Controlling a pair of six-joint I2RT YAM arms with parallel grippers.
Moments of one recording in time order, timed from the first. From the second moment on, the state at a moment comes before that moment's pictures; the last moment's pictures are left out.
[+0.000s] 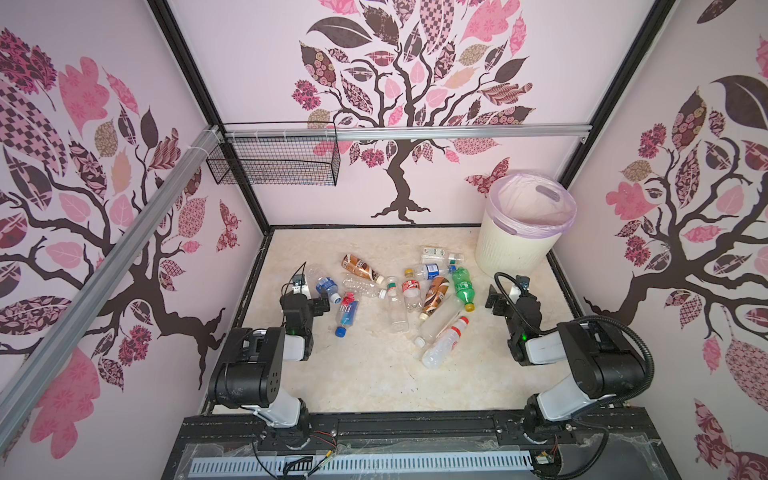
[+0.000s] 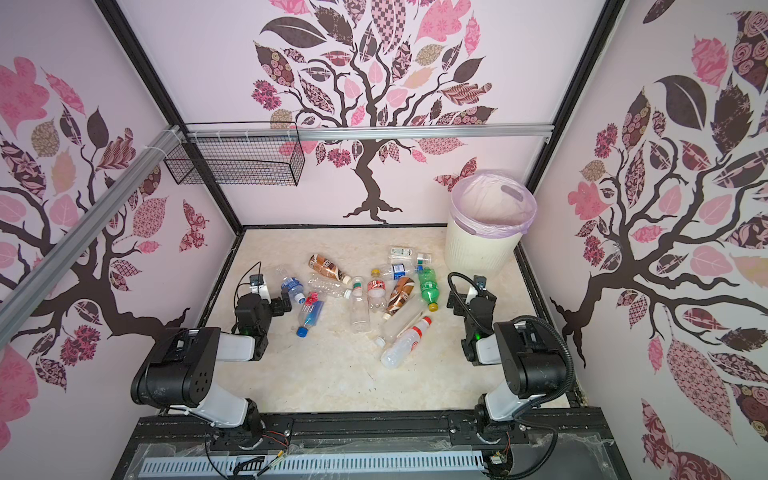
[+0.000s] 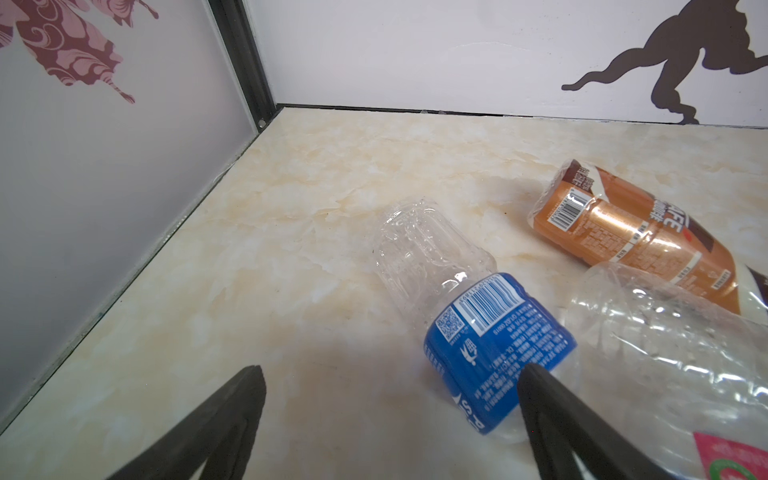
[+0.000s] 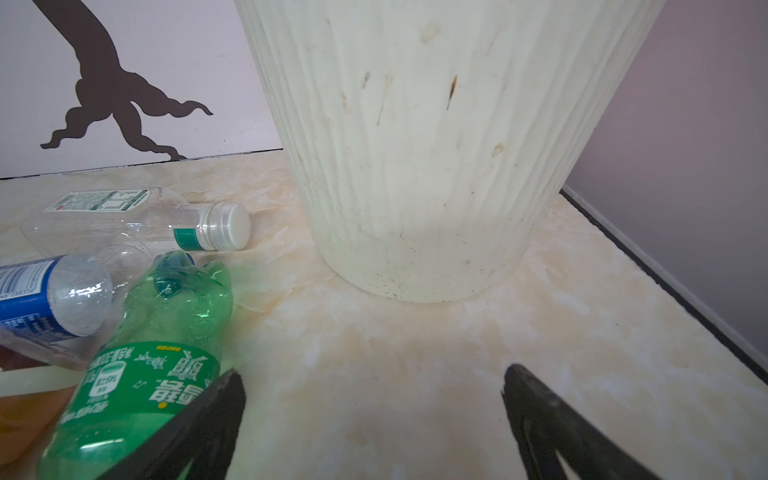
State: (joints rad) left arm 0.01 1.56 0.36 0.86 -0.14 -0.03; right arm 0.06 1.58 0.27 1.07 0.19 0.10
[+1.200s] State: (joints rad) left arm -0.16 1.28 0.60 0.20 -0.69 -0.17; right arm 0.12 1.20 0.35 0.56 0.48 0.33
